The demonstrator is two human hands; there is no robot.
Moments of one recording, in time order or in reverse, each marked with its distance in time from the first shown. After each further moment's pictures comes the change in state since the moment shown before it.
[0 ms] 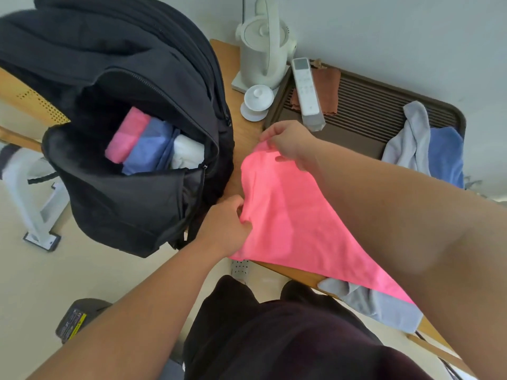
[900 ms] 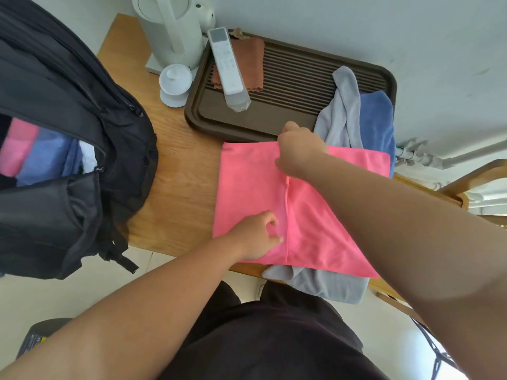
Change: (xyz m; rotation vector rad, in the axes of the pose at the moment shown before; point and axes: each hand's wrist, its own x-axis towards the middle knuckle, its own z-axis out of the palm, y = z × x) left_hand 0.029 0.083 0.159 0.046 -0.576 0.094; right_hand -0.028 0.127 -0.115 -1.013 0.149 -0.067
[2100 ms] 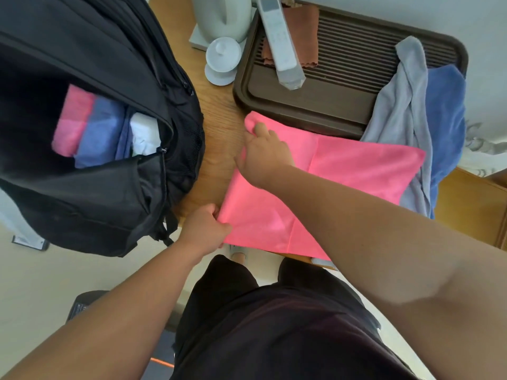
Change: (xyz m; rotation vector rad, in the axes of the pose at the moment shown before) left_hand -0.079 -0.136 -0.078 -0.245 0.385 -0.359; right_hand 0.002 -0.168 0.044 0.181 0.070 -0.105
